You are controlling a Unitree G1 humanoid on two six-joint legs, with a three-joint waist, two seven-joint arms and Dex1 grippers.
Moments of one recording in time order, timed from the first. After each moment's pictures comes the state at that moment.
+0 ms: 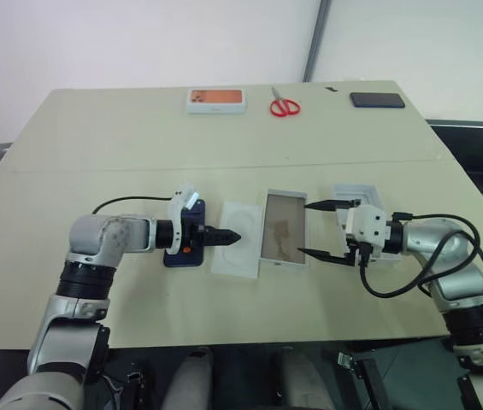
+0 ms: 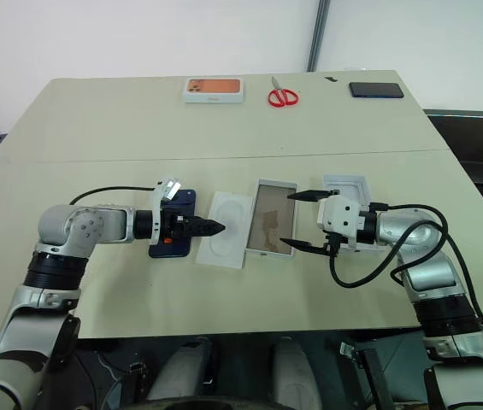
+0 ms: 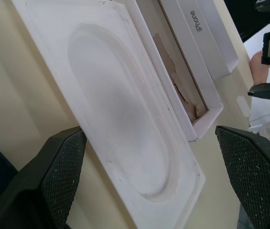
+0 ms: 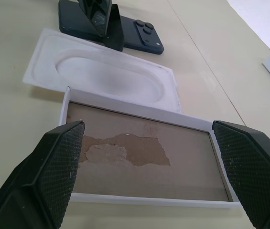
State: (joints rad) left arm -0.63 0.49 -0.03 0.12 -0.69 1.26 -0.78; right arm -0.34 -0.71 0.04 0.07 0.21 -0.18 1.15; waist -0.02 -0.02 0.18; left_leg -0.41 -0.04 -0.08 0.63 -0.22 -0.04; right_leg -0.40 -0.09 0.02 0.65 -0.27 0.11
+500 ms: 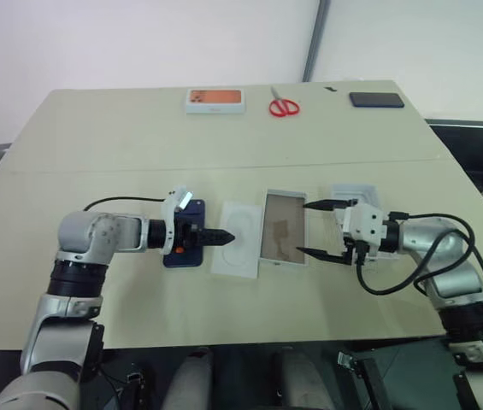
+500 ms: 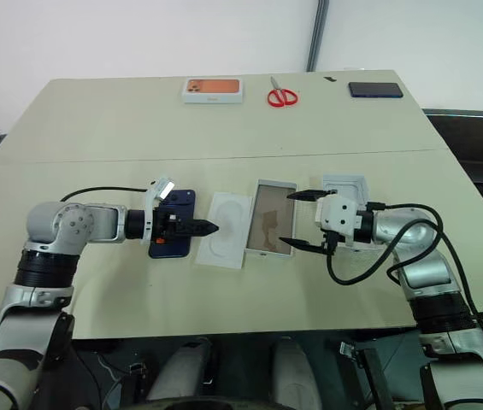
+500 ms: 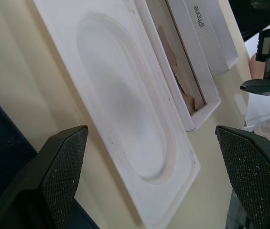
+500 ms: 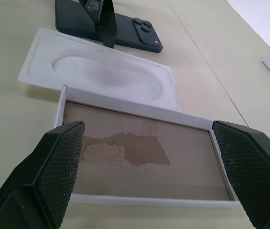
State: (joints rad) left arm -0.64 0.49 0.00 0.13 -0.70 1.35 -0.76; right arm -0.36 -0.70 0.05 0.10 0.20 -0.19 1.15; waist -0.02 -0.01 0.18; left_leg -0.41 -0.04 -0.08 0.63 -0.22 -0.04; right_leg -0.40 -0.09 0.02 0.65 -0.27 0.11
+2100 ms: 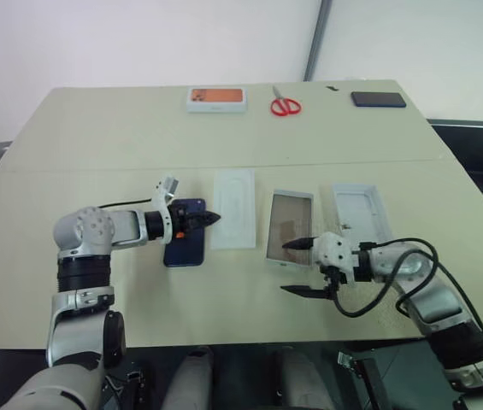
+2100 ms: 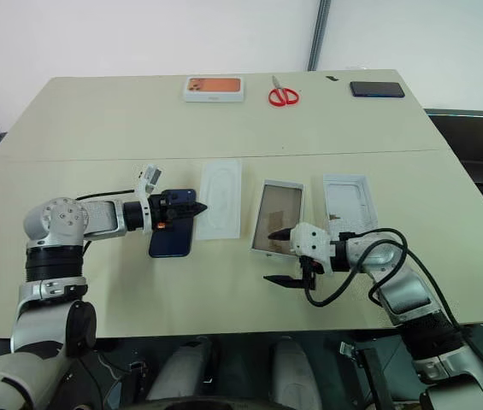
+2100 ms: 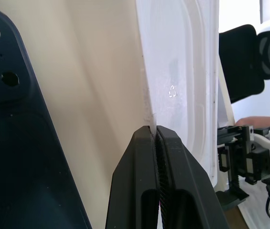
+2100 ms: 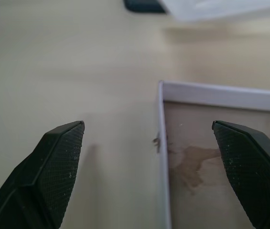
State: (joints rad) left arm -0.69 0.36 0.29 0.23 -0.73 1.41 -0.57; right arm -0.28 -0.68 0.21 -0.03 0.16 0.09 1.13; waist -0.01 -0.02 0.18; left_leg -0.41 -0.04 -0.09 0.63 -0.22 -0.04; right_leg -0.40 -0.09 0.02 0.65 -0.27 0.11
